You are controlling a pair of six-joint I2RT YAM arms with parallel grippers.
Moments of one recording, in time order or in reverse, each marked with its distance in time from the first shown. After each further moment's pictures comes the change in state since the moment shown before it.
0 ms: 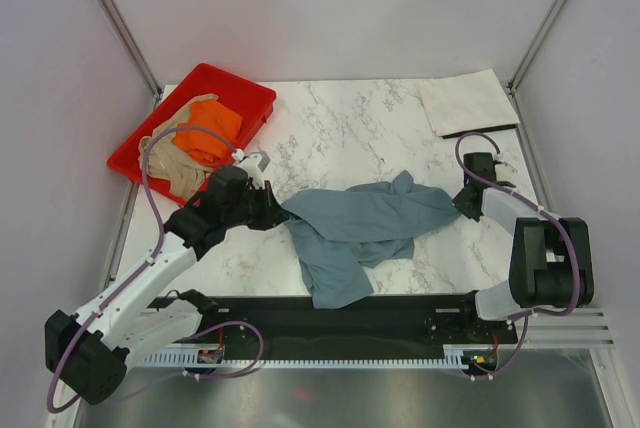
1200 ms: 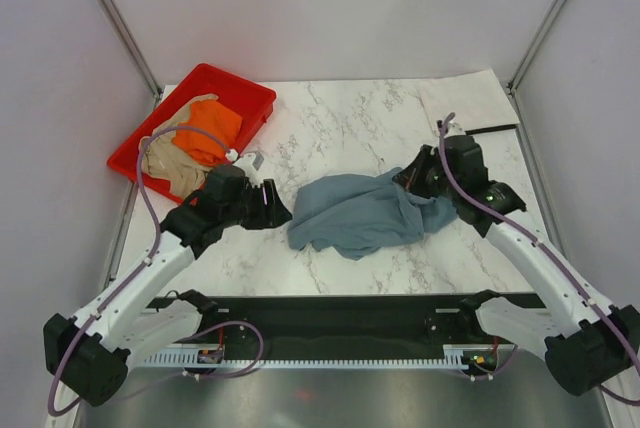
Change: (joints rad) left arm 0.017 0.013 0.020 -0.080 -0.041 -0.039; right arm 0.412 -0.438 0.230 -0.162 -0.407 -0.047
